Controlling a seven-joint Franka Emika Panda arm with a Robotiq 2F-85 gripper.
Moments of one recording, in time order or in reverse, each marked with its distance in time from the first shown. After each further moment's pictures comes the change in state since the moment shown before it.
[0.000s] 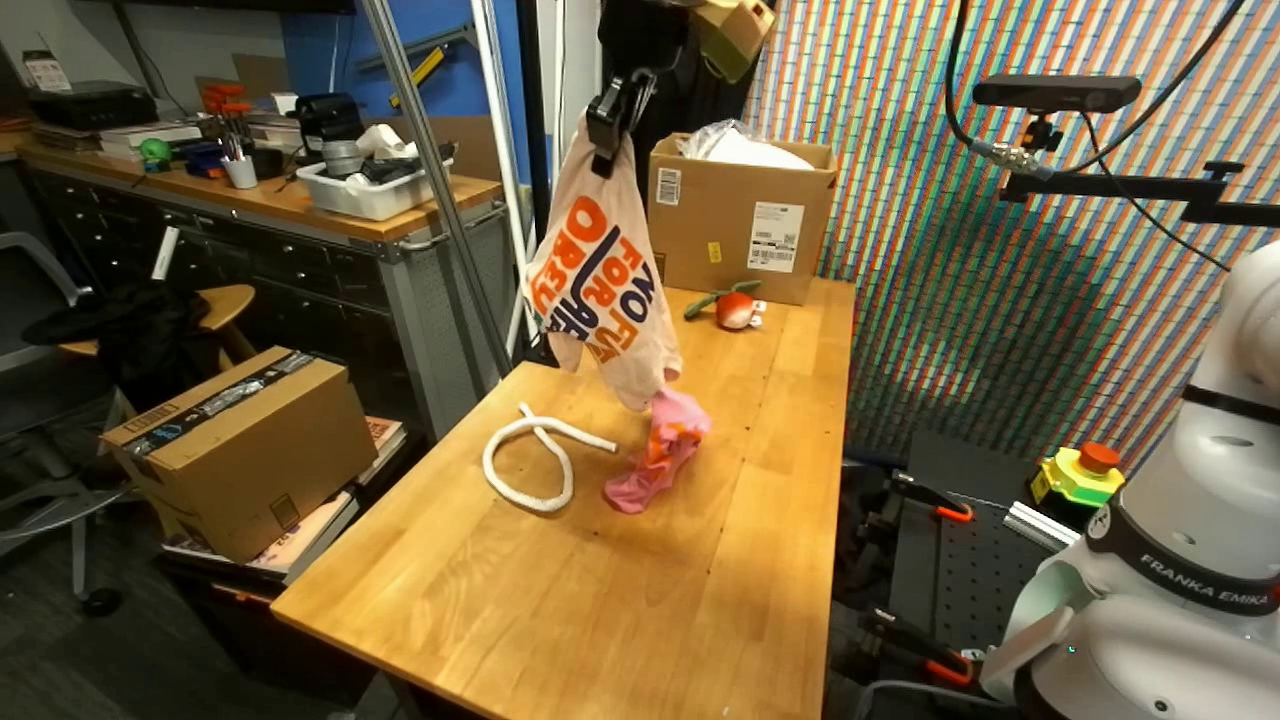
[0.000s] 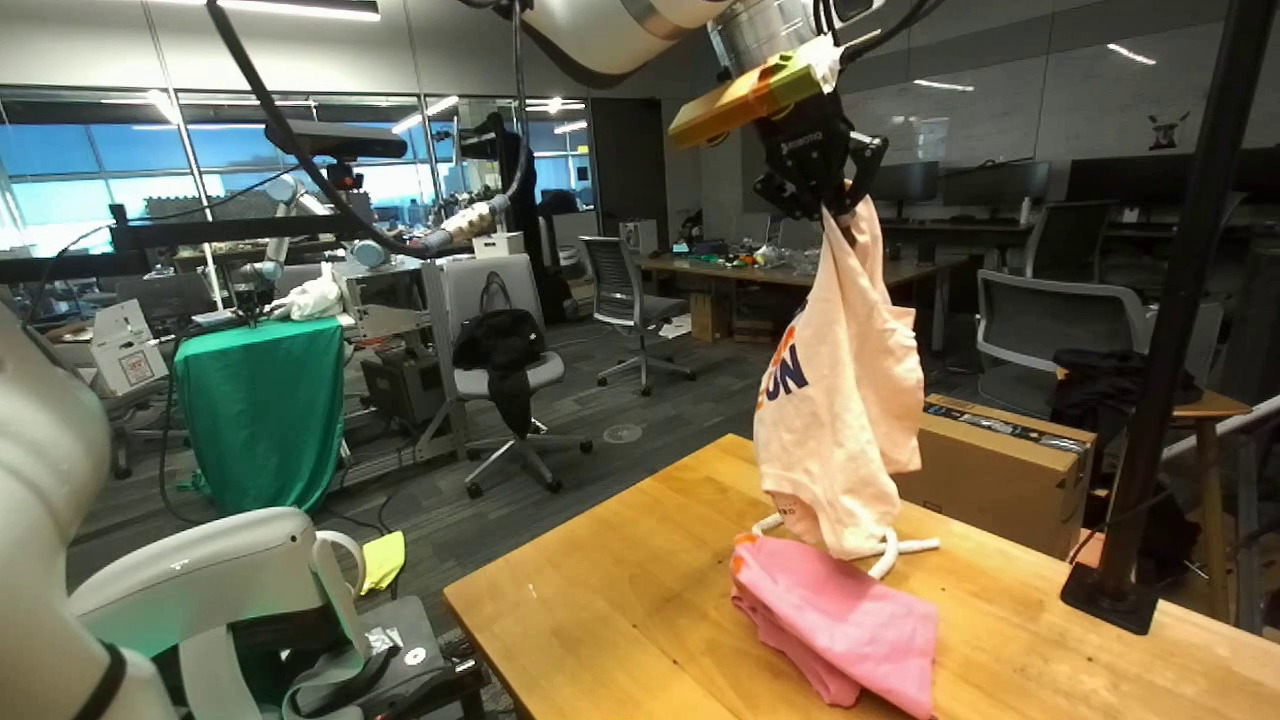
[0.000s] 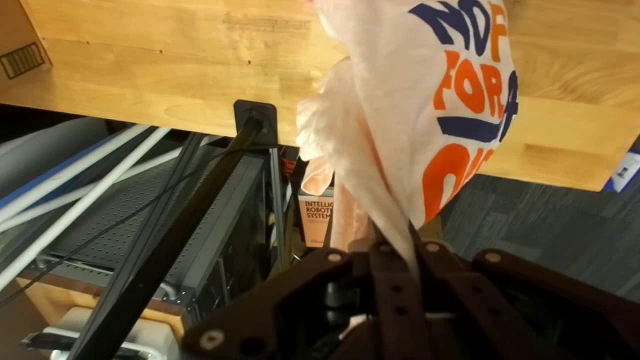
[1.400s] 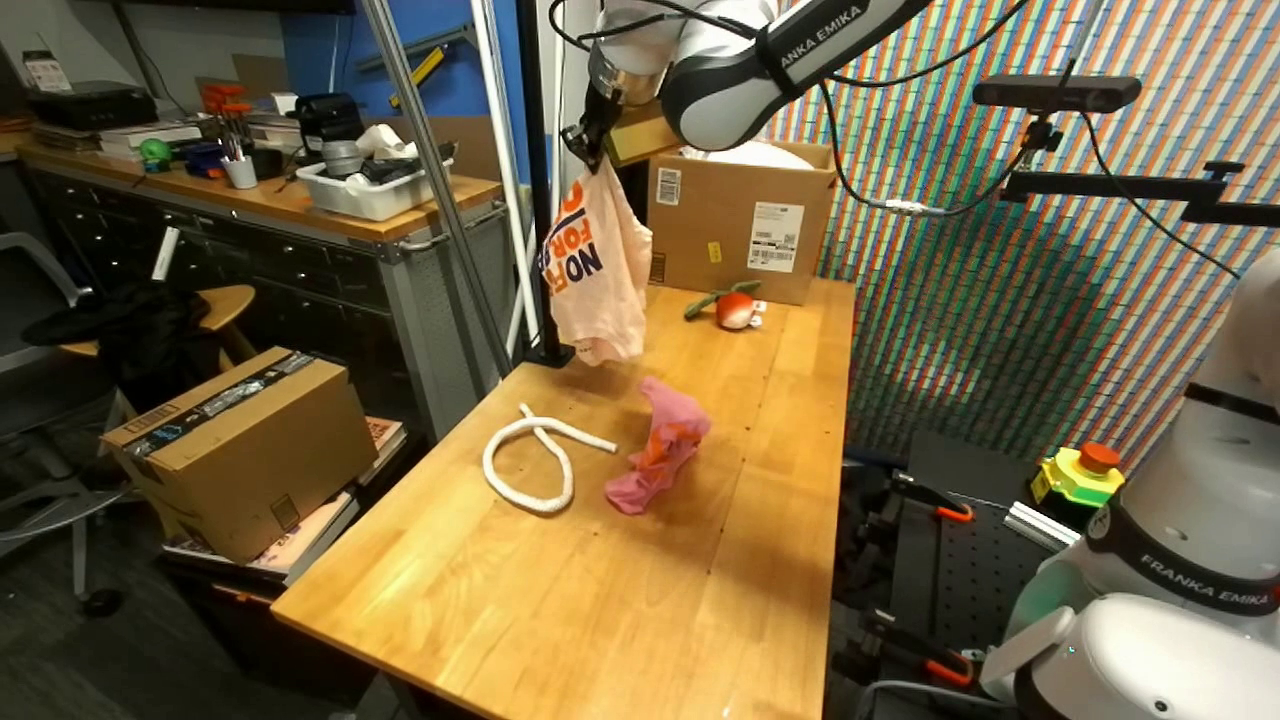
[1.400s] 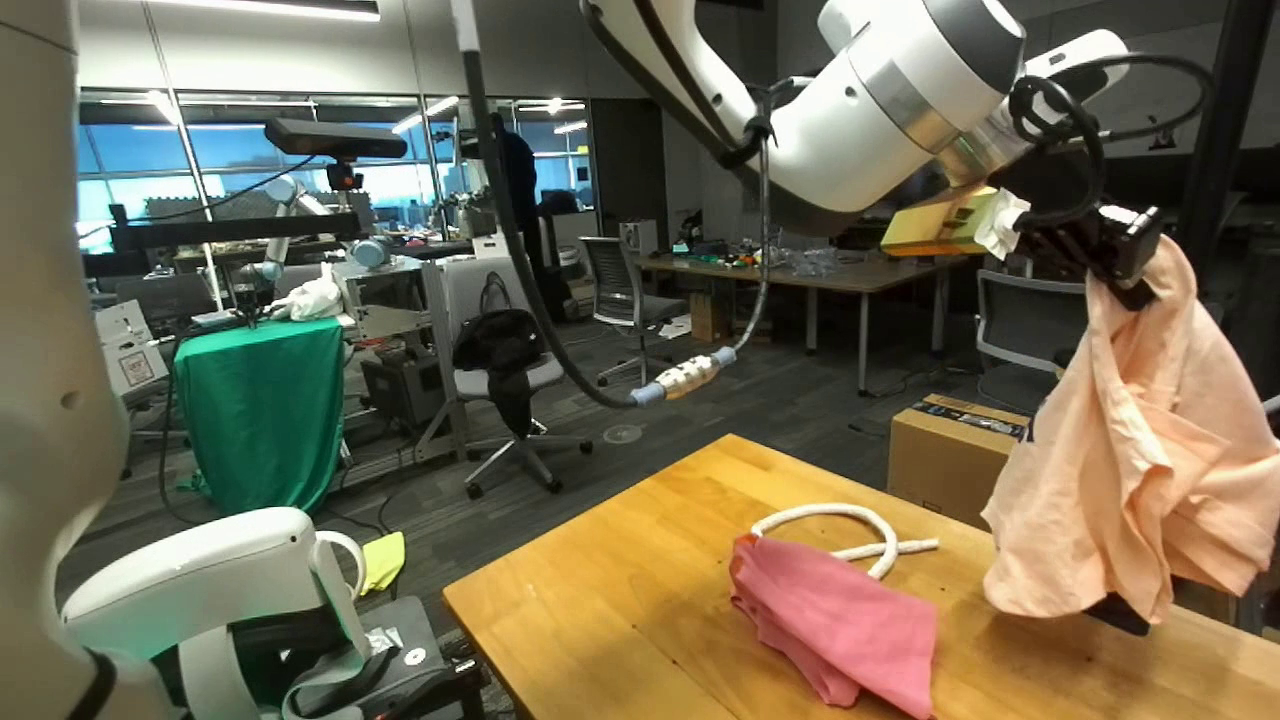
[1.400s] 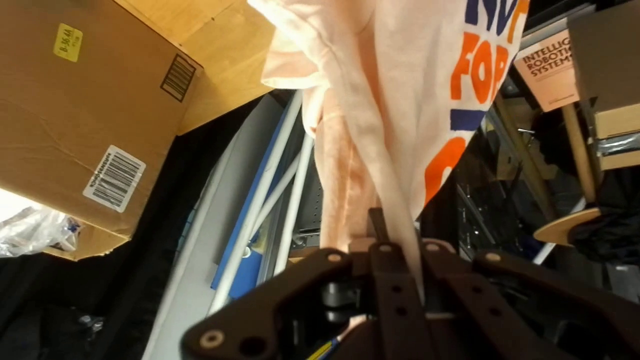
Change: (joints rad) arm -0.097 0.403 -0.164 0.255 -0.536 0.330 0.882
